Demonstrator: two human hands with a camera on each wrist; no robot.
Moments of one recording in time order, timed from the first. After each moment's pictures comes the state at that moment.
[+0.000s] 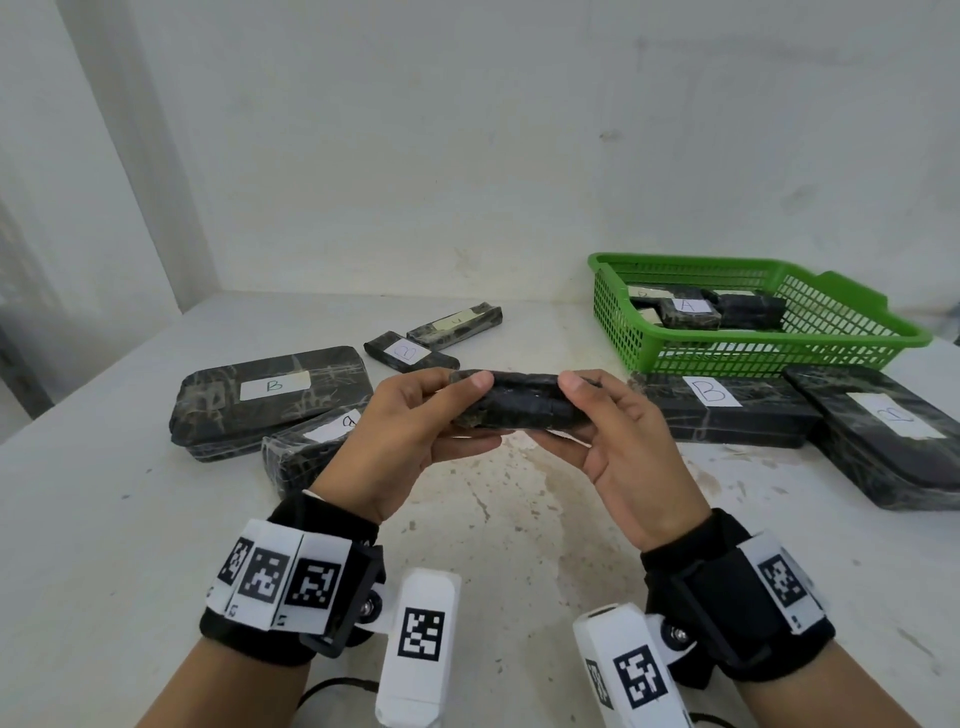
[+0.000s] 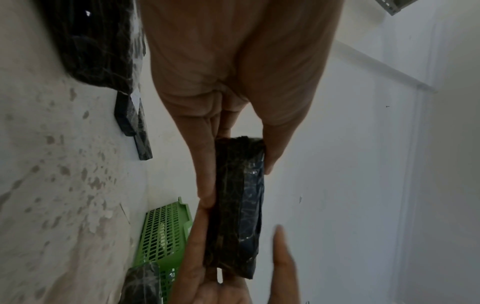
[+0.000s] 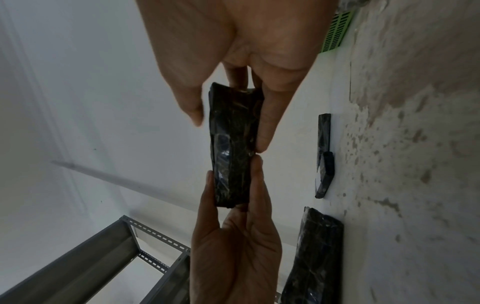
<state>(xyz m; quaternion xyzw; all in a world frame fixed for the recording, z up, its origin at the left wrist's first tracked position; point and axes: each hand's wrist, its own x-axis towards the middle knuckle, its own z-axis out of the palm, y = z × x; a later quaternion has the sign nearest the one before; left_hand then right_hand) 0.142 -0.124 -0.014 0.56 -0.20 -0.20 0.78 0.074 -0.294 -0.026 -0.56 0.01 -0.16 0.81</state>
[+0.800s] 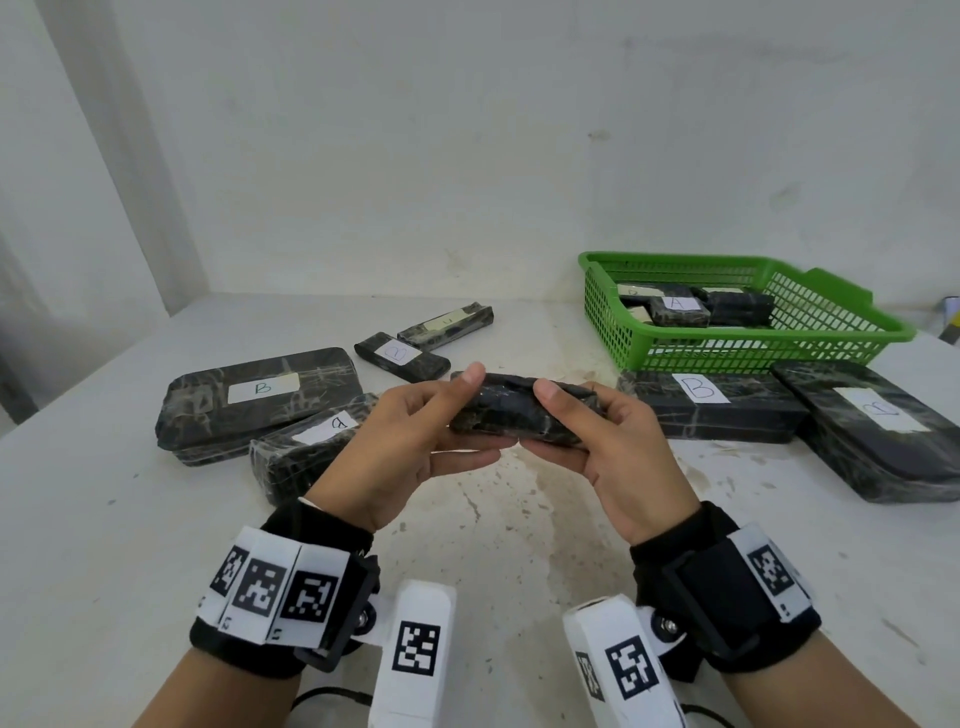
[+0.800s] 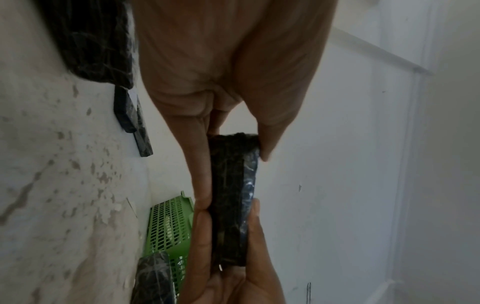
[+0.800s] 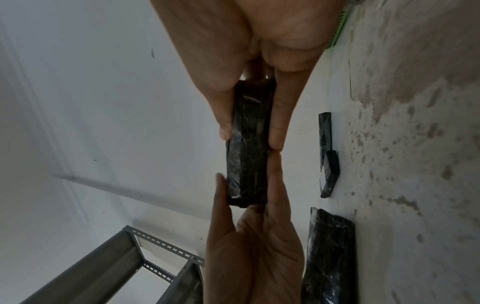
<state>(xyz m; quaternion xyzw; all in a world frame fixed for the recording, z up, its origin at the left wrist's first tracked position) 0.133 -0.129 -0.010 0.58 -0.20 -0.25 0.75 0.074 -0.295 -0.027 -0.57 0.06 -0.16 0.80</state>
